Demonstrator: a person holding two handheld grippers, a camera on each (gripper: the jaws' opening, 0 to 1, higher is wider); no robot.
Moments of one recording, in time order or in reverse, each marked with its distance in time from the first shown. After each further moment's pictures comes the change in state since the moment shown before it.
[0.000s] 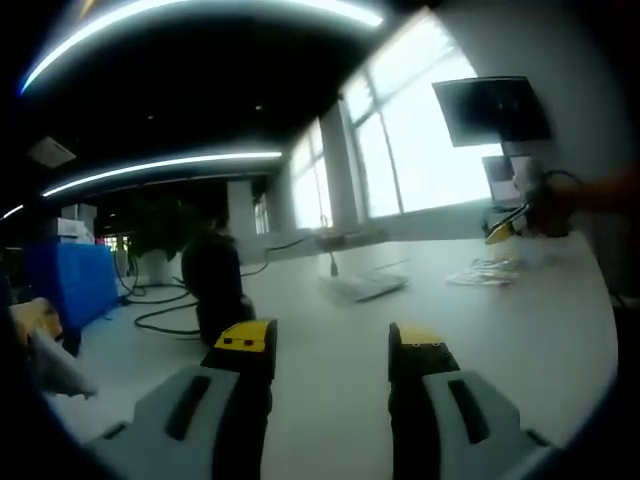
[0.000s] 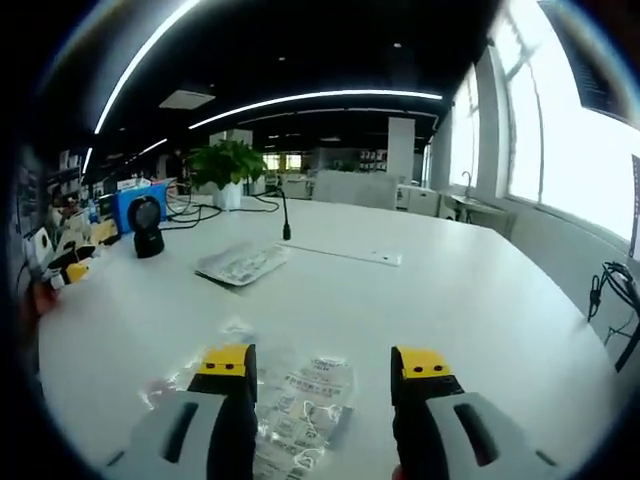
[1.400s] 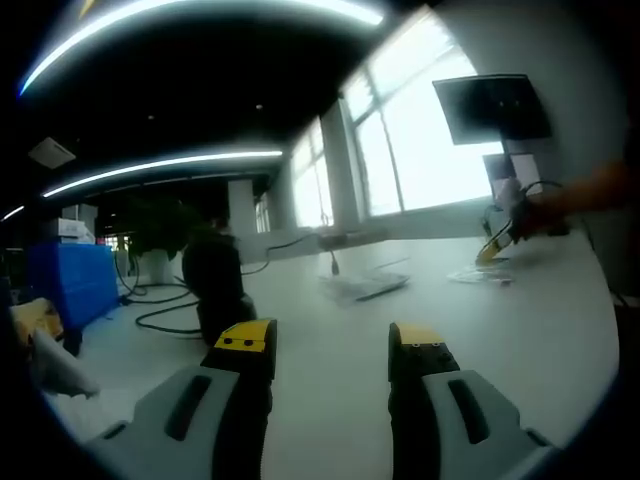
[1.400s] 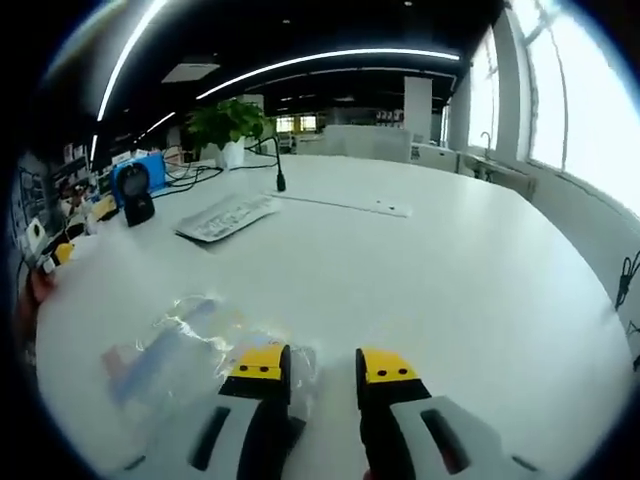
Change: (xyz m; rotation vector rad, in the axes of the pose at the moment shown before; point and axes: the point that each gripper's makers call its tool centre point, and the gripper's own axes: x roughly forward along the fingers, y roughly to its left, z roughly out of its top) left arm 0.000 0.000 -0.001 0.004 0.006 0.002; right arm 0.055 -0.041 -0.050 0.016 0.206 0.082
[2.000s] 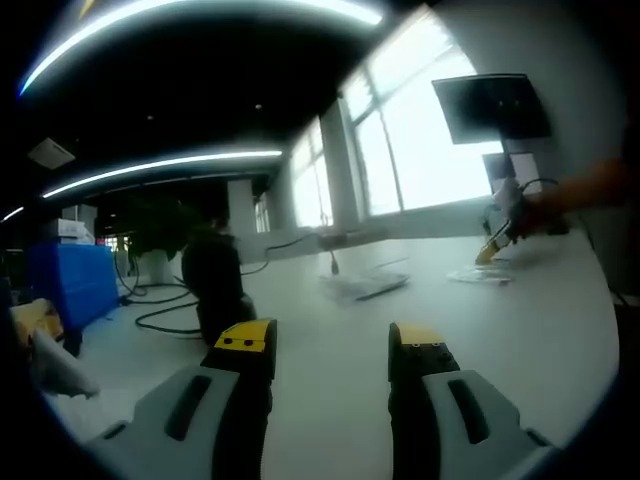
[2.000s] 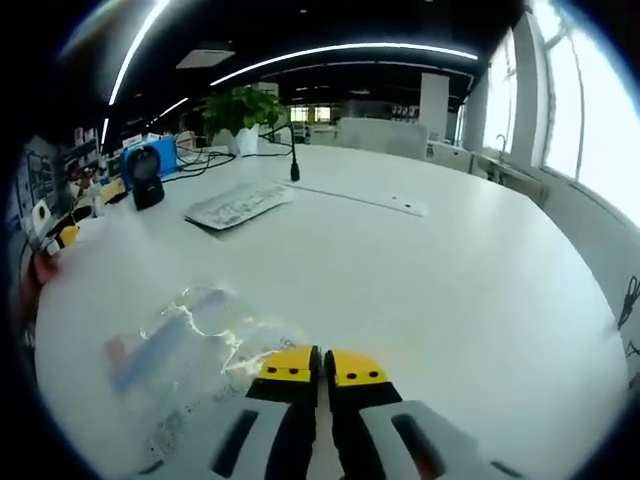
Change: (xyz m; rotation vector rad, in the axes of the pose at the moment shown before) left arm 0.000 -0.002 0.000 0.003 0.001 -0.003; right arm -0.004 0.024 0.002 -0.069 0.005 0.027
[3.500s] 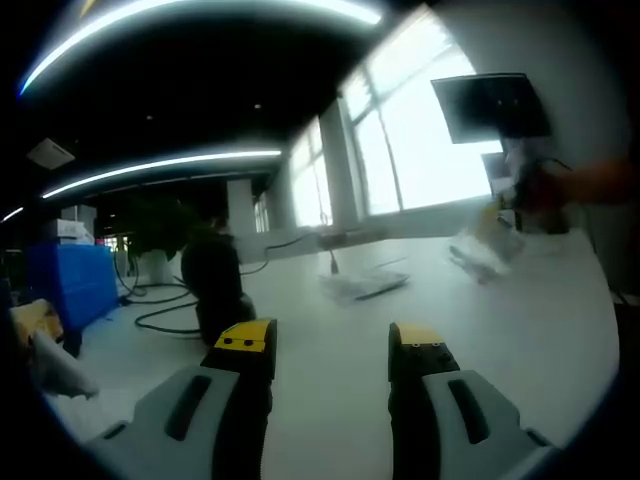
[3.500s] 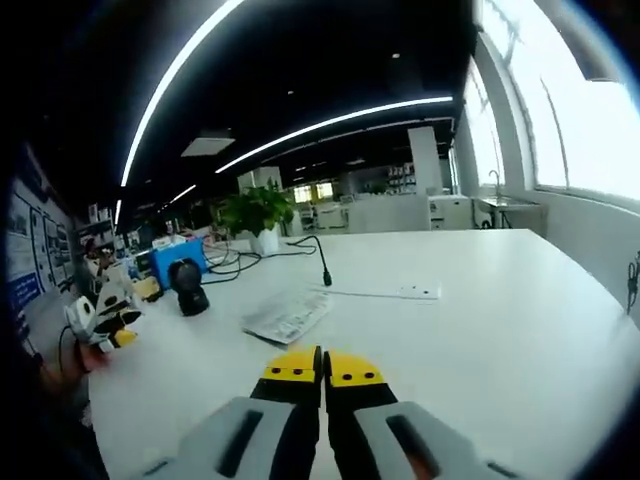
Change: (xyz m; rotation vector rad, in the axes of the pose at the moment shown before) left arm 0.000 0.000 -0.001 0.001 0.001 0.000; right arm -0.075 0.025 0.094 0.195 -0.371 0.073
